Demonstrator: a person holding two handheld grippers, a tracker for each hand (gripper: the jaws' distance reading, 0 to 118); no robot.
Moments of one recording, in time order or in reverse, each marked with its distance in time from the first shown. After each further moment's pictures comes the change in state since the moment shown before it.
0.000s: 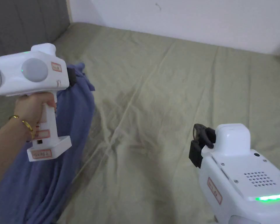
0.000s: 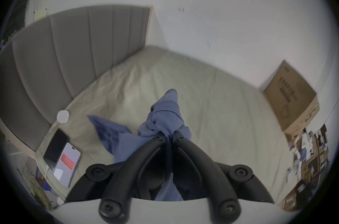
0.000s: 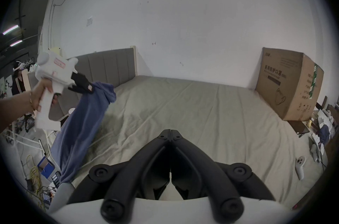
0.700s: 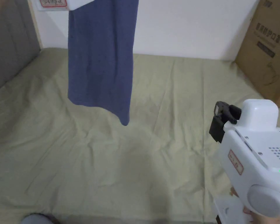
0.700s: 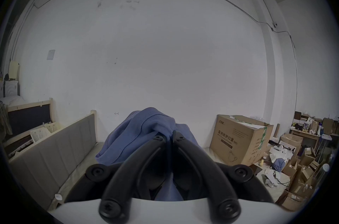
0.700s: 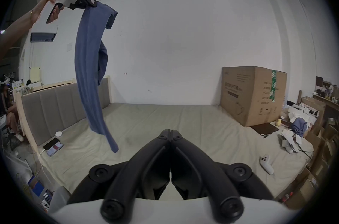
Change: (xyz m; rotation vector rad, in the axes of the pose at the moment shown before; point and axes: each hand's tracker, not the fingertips) left arm 0.225 0.151 0.241 0.554 -0.378 -0.253; right arm 0.066 0.004 0.141 0.202 -0.244 -0.072
